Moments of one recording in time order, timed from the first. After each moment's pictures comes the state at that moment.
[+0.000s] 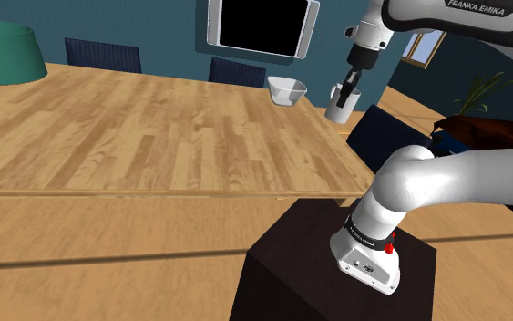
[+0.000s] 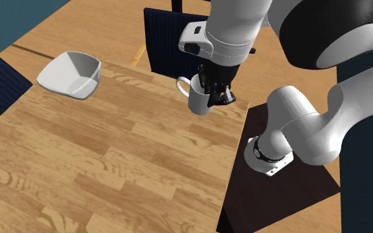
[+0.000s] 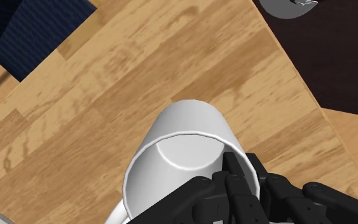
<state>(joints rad) -0.08 -0.99 -0.23 -2.51 -0.20 1.59 -0.37</state>
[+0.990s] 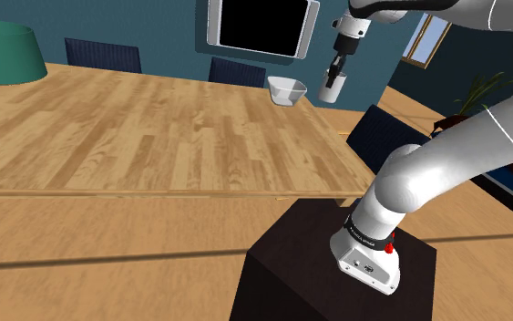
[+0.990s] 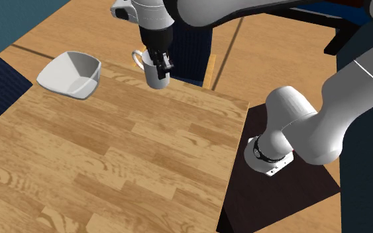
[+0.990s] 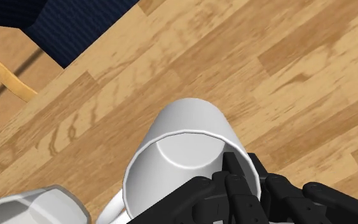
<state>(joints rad) -0.02 -0.51 -0.50 -2.15 -0.23 1.75 -0.59</state>
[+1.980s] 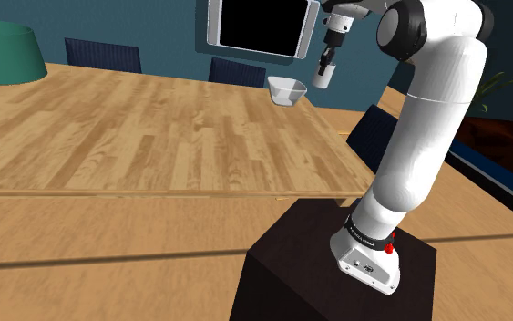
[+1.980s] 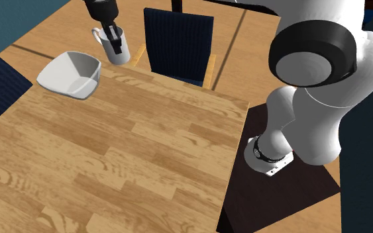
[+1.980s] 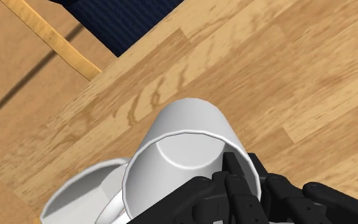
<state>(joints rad) -0.06 0.19 -0.78 -1.54 0.16 1.72 -1.00</state>
